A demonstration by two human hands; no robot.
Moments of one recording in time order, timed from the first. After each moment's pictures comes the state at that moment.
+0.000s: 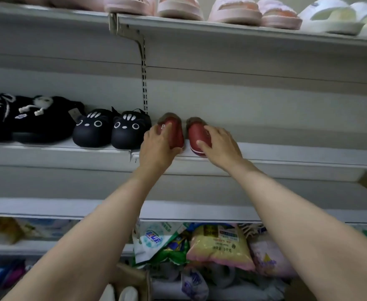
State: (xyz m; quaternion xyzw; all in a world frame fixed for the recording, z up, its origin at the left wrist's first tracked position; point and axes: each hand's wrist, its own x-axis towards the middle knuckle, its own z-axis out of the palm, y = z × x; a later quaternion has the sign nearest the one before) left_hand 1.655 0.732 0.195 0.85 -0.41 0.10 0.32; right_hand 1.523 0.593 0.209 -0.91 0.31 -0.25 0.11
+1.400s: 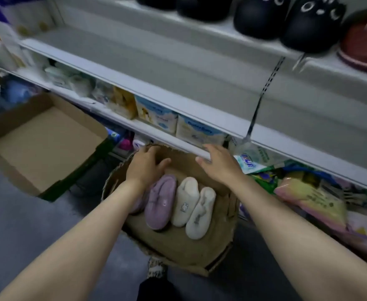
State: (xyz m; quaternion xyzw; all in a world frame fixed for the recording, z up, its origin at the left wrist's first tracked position) left_hand 1.718 1.114 -0.048 0.94 -0.15 -0.12 0.27; right_hand 1.637 0.903 -0.006 -0.95 0.16 0.08 0.24
